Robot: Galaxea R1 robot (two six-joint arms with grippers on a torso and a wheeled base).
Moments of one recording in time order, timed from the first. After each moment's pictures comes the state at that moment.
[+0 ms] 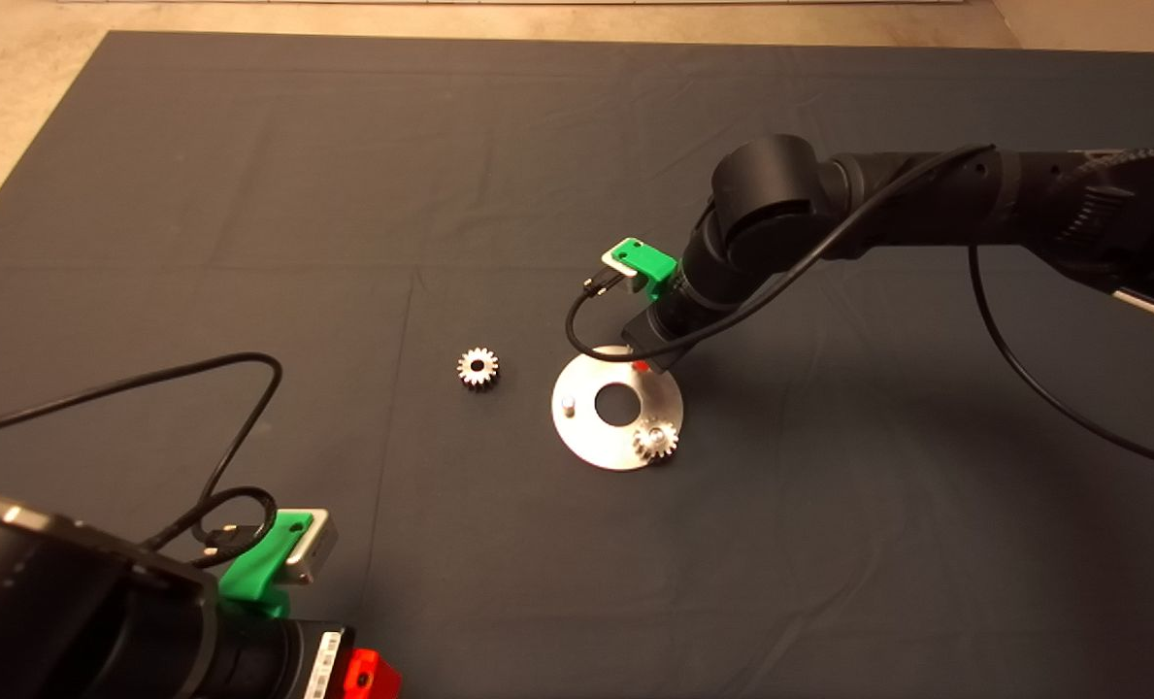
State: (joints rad) left arm -0.18 2.13 -0.28 0.43 1.53 -1.78; right arm 0.35 2.78 -1.25 -0.42 -1.41 0.87
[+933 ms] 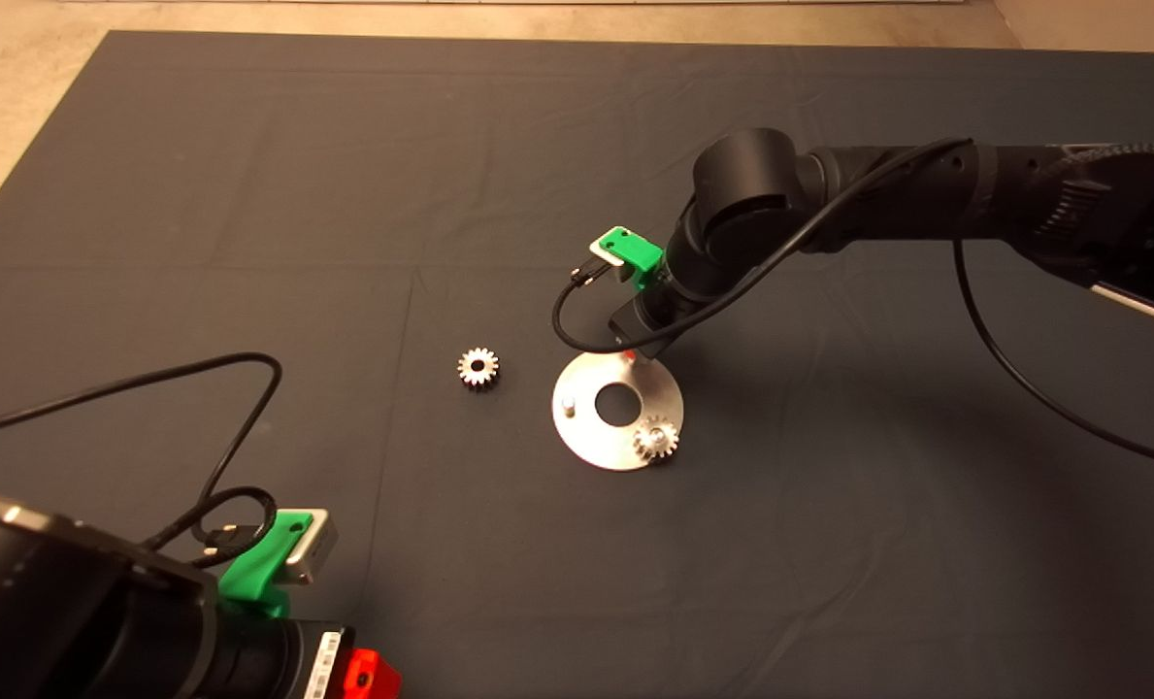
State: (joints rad) left arm -0.18 2.13 -0.28 0.43 1.53 -1.78; right arm 0.35 2.80 -1.25 -0.44 -1.43 0.87
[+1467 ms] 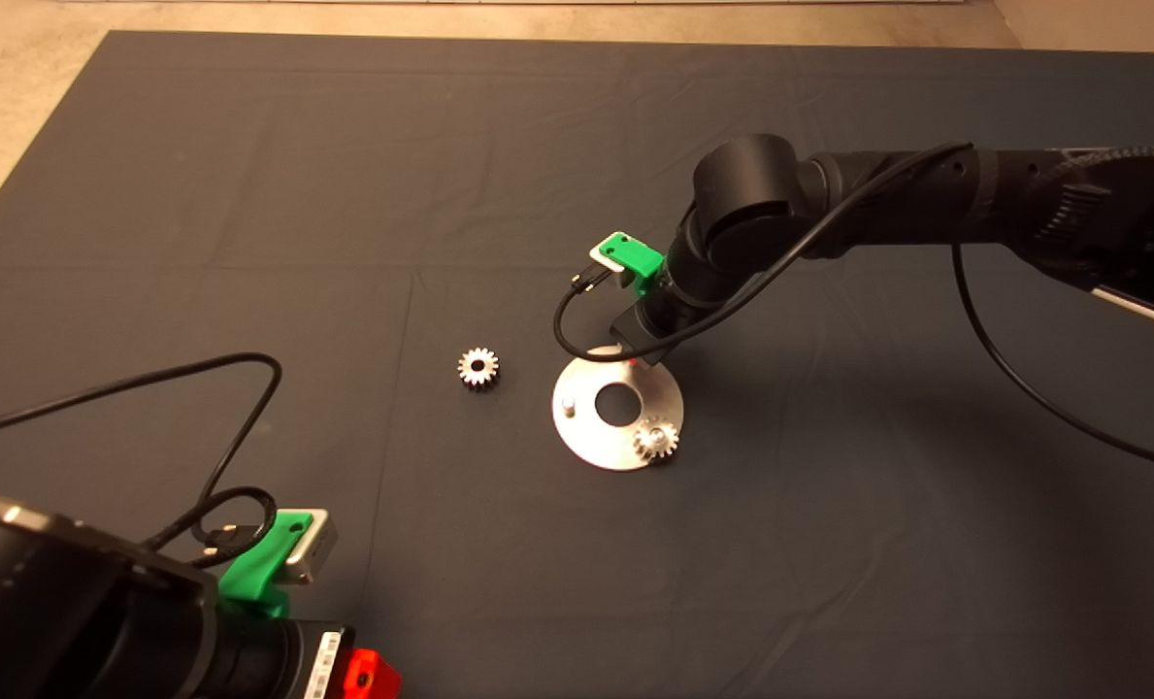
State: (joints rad) left arm -0.18 2.13 -0.28 0.43 1.53 -1.78; right arm 0.35 2.80 -1.24 -0.44 -1.44 0.87
